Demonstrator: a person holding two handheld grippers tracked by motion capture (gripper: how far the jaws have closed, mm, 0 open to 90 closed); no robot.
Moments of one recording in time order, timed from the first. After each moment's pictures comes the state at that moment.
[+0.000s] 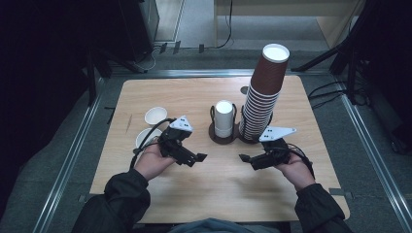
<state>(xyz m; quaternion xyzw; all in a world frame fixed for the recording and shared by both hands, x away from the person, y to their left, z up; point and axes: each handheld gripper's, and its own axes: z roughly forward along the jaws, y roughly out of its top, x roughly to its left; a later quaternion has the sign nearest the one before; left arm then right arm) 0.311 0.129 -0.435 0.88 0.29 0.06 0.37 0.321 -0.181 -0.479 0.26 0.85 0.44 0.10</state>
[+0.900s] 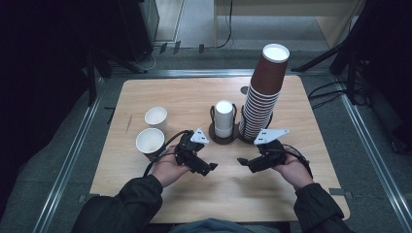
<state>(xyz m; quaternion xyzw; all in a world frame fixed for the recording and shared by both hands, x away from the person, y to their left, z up) 0.311 0.101 -0.482 0.89 0.28 0.08 0.34 0.324 -0.174 -0.489 0.23 0.88 0.41 0.10</state>
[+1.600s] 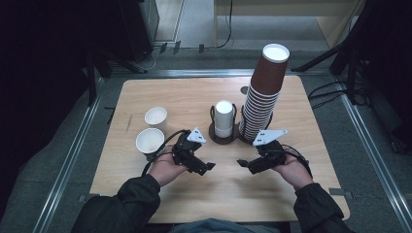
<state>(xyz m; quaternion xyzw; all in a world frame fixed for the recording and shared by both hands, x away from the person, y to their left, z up) 0.313 0.108 -0.482 0.89 0.29 0.07 0.34 0.323 -0.172 -0.490 0.22 0.88 0.40 0.09</state>
